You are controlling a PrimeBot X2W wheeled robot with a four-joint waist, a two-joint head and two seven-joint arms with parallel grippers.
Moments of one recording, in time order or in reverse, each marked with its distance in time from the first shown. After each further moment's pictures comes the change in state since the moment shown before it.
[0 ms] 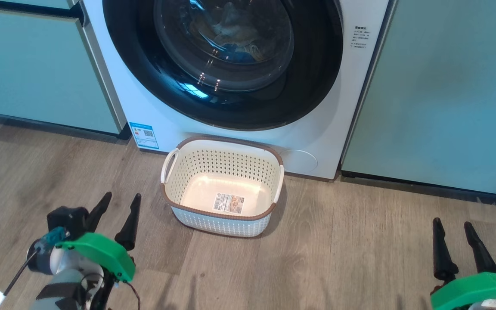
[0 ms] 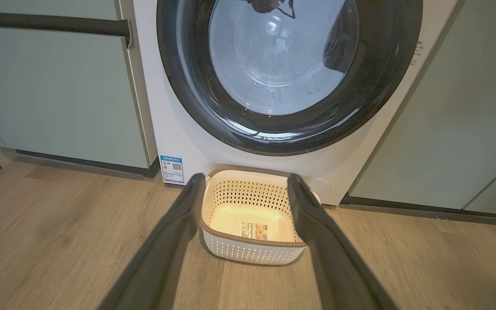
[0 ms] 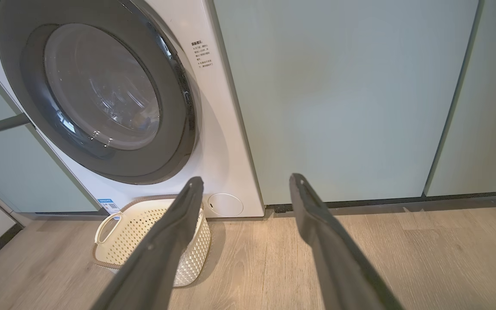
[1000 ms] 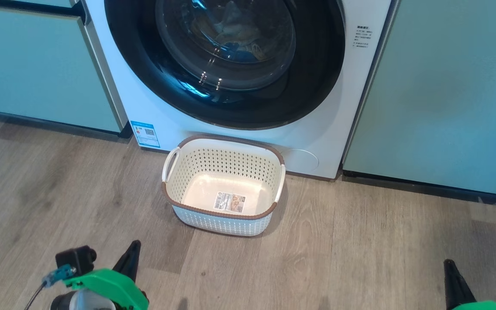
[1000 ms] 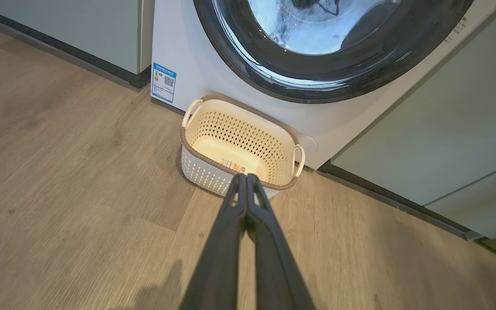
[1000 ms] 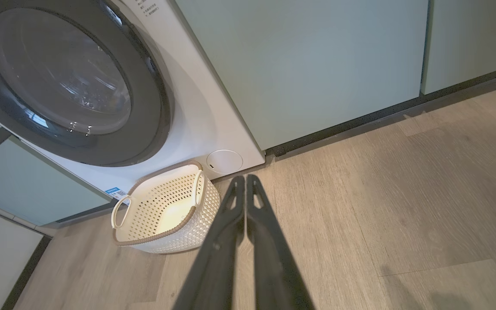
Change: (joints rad) left arm 0.115 -0.089 0.011 0.048 -0.194 0.000 0.067; right arm 0.076 0.016 -0.011 0.075 0.225 0.000 0.065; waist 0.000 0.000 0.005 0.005
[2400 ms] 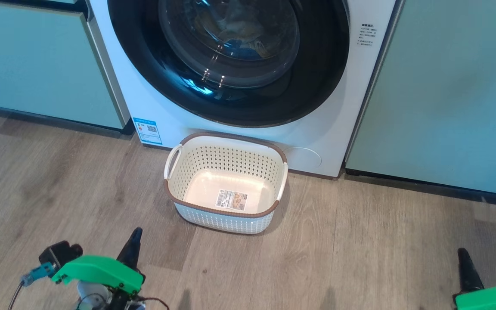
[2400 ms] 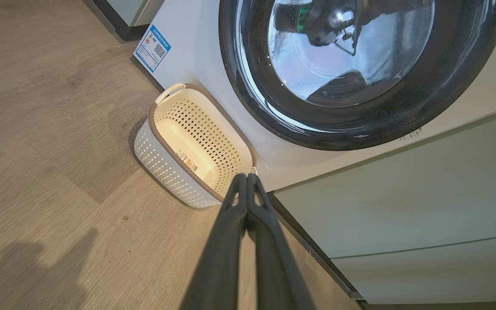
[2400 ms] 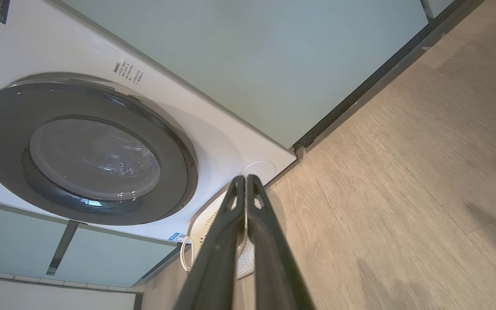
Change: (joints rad) left arm 0.001 -0.062 0.101 -0.087 -0.380 0.000 0.120; right arm -0.025 0.000 -0.038 -0.068 0.448 0.000 0.123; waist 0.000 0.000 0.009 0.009
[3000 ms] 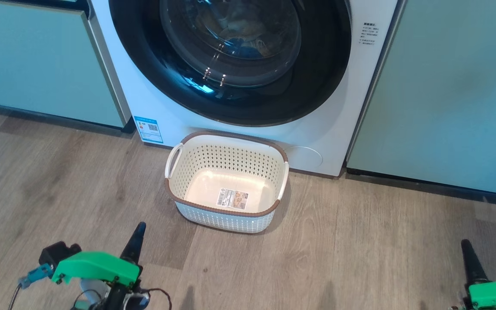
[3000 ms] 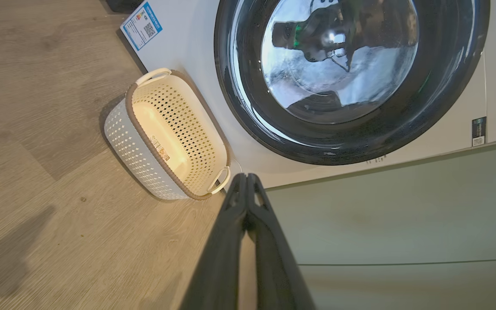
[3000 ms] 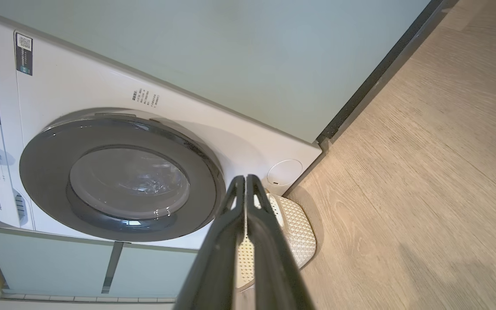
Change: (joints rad) left arm 0.000 -0.028 0.036 -0.037 -0.157 0.000 0.050; right arm -0.019 0.000 -0.019 -0.026 0.181 0.000 0.047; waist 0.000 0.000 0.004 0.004
